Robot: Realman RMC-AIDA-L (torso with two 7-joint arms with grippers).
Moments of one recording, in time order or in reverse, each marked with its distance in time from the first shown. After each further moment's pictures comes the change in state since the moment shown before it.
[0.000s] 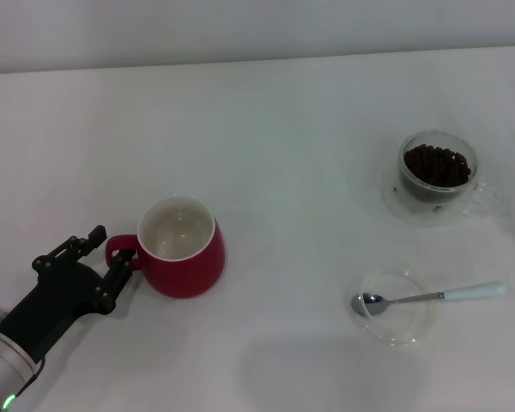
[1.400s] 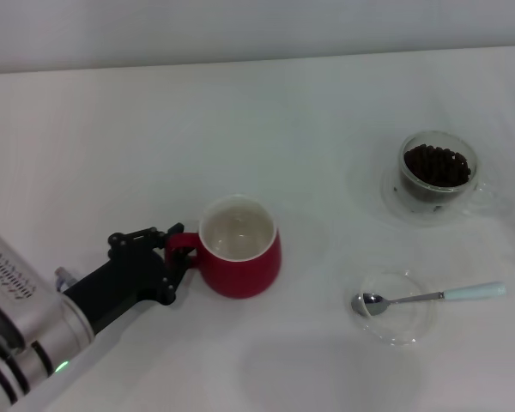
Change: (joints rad) left arm -0.140 -0.004 0.002 -0.040 0.179 0.133 0.001; right arm 0.048 0.001 0.000 0.000 -0.006 -0.041 -0.024
